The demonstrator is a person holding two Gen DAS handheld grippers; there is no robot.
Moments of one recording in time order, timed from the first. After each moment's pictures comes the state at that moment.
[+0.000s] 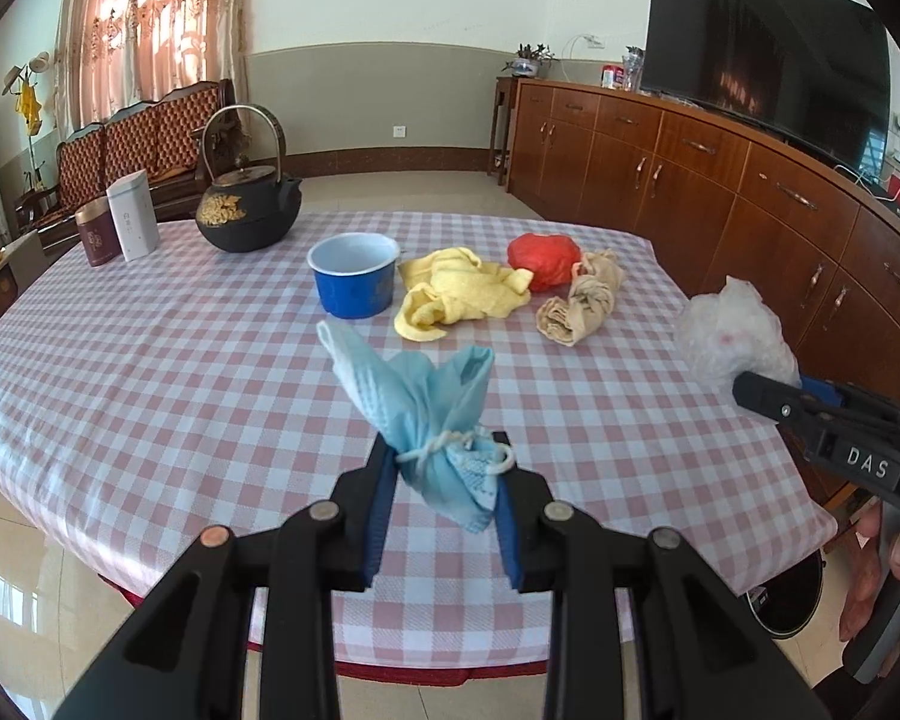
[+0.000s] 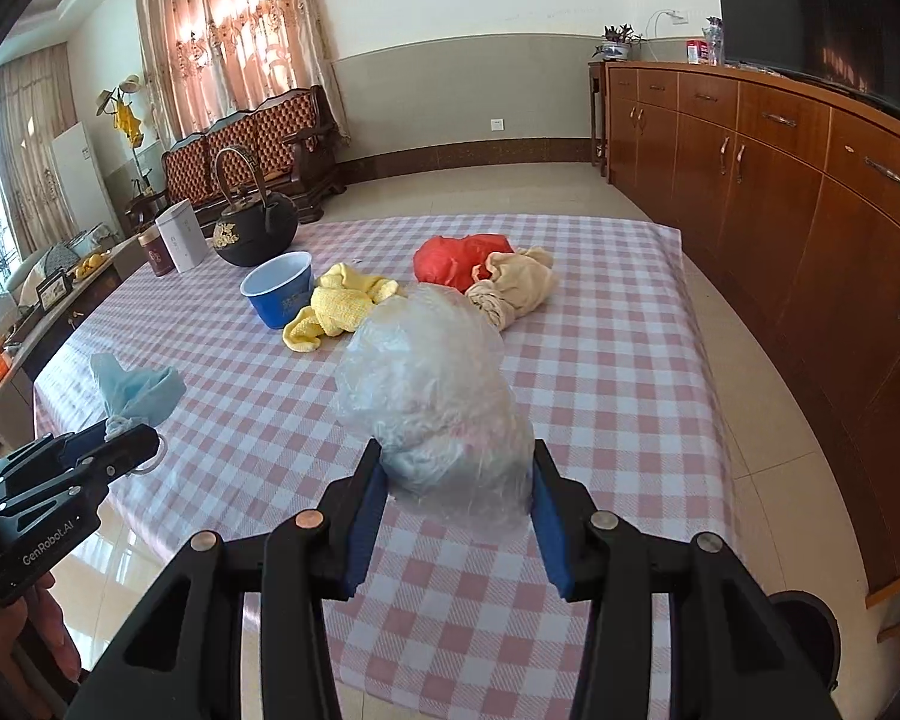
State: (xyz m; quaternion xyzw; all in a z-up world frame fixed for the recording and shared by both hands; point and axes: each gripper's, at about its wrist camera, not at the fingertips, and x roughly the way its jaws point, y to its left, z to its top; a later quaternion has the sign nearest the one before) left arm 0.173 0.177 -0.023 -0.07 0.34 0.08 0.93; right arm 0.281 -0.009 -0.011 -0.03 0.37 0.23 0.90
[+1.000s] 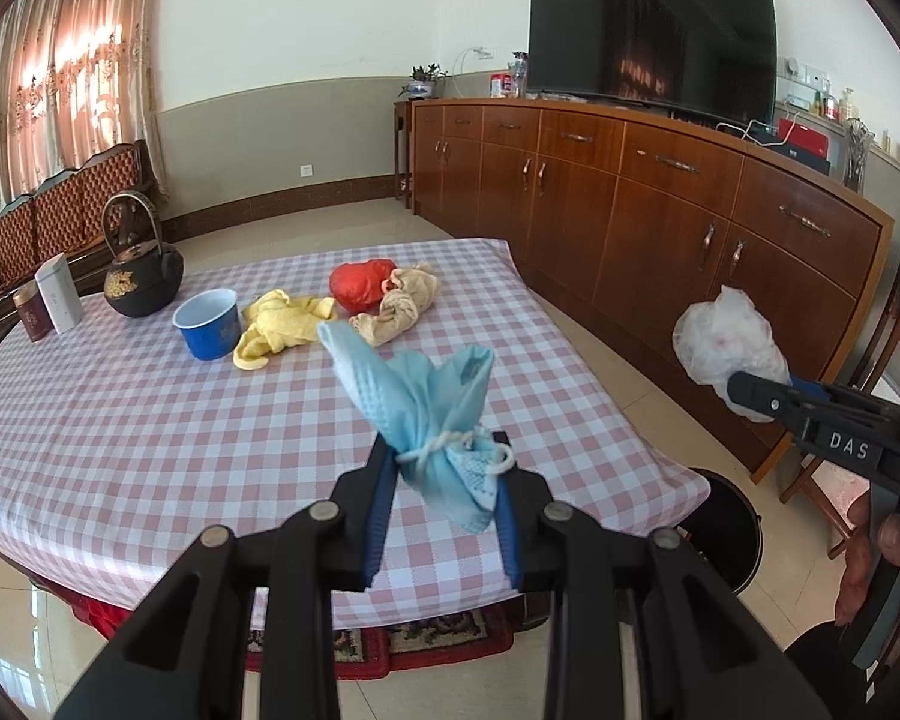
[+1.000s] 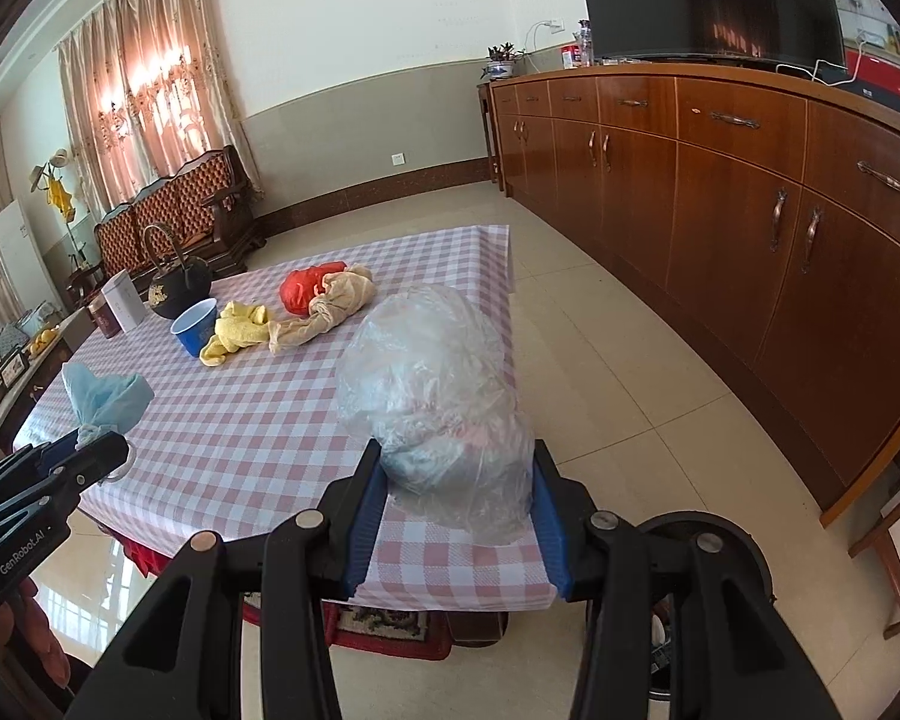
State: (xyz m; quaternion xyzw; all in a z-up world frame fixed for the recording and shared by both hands) left arm 0.140 0.059 0.007 -0.02 0.31 -0.02 0.95; right arm 0.215 -0.158 0.009 0.03 0.35 0.13 0.93
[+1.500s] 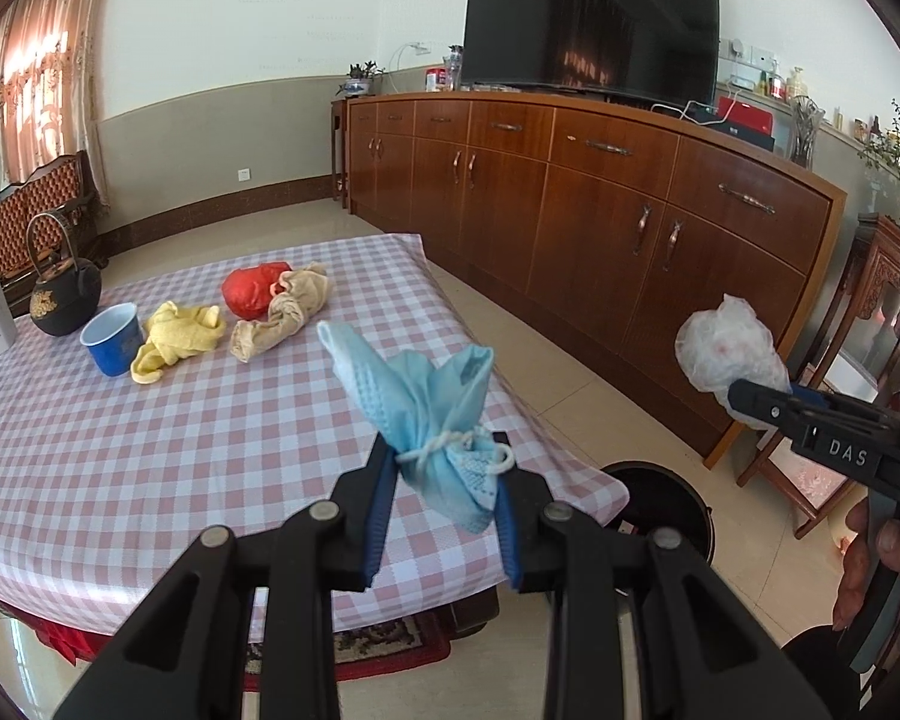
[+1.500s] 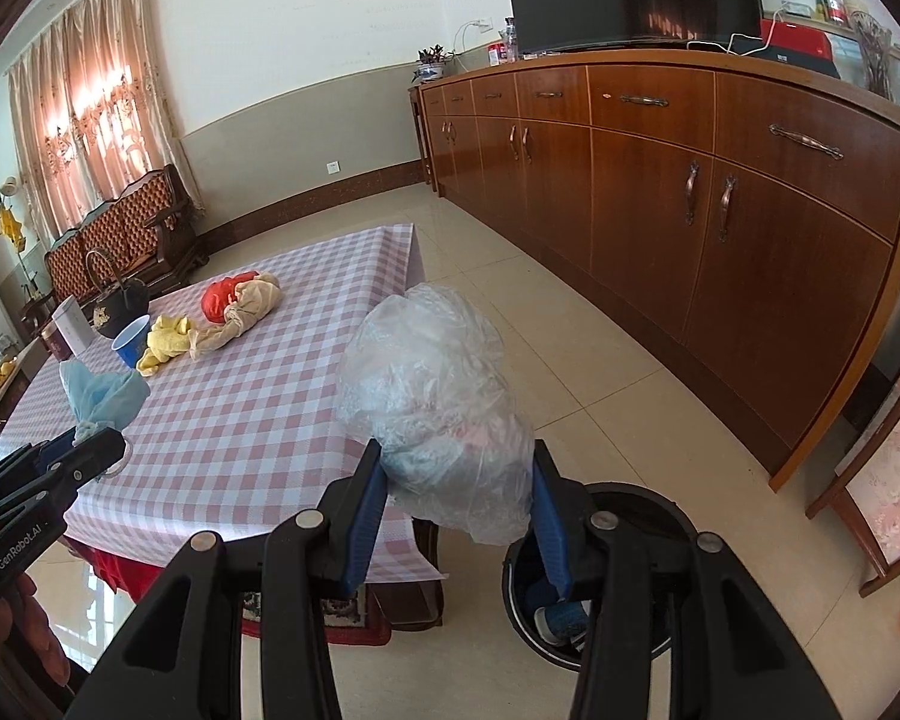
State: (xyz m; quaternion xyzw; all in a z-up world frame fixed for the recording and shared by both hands) left arm 0.151 -0.005 0.001 -0.02 0.32 -0.08 0.94; right arm 0.193 -0.237 0.005 0.05 0.35 0.06 0.93
